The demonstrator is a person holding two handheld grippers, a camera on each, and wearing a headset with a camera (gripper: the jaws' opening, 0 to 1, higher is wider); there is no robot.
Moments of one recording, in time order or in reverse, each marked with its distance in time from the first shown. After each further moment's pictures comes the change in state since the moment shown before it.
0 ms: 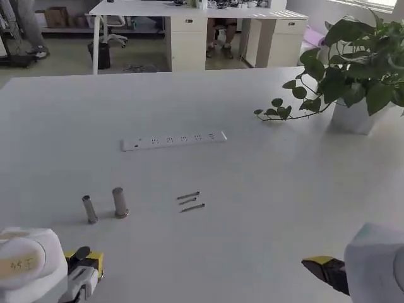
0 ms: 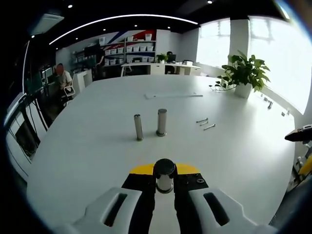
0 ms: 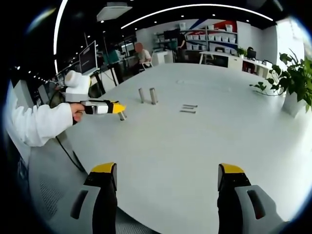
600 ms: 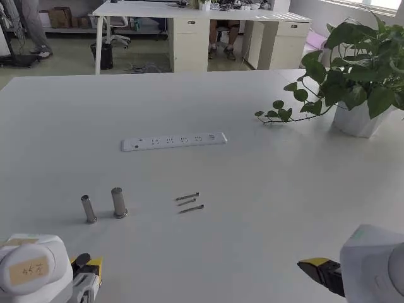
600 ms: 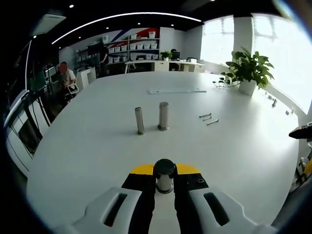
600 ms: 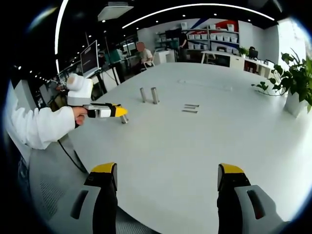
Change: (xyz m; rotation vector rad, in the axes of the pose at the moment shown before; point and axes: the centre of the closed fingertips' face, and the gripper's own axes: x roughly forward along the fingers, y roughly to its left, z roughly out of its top) left arm 0.004 -0.001 -0.013 -0.007 0.025 0.040; right arm 0.002 0.001 -0.001 -0.003 0.010 0.017
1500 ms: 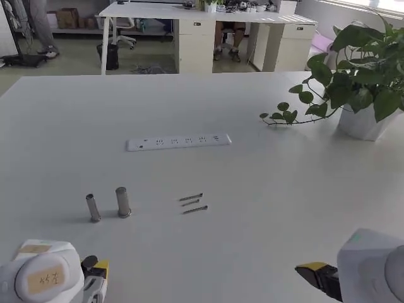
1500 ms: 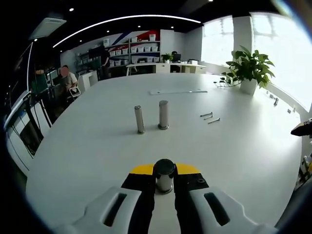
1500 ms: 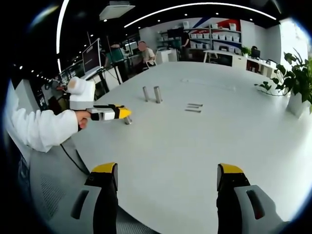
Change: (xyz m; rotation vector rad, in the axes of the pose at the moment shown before) left arm 0.001 0.000 -0.004 0.012 -0.031 0.025; right arm 0.003 0.008 0.001 -0.006 0.002 0.022
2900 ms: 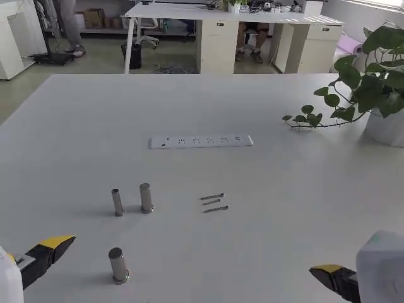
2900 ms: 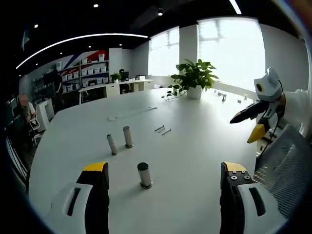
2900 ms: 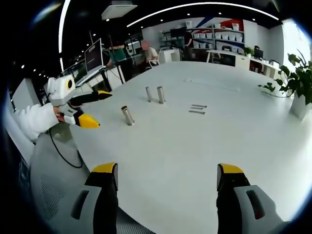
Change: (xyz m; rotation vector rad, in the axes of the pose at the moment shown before) left arm -0.086 -0.022 0.020 0.192 -0.131 -0.462; right arm 0.009 0.006 0.003 -0.014 0.012 0.028
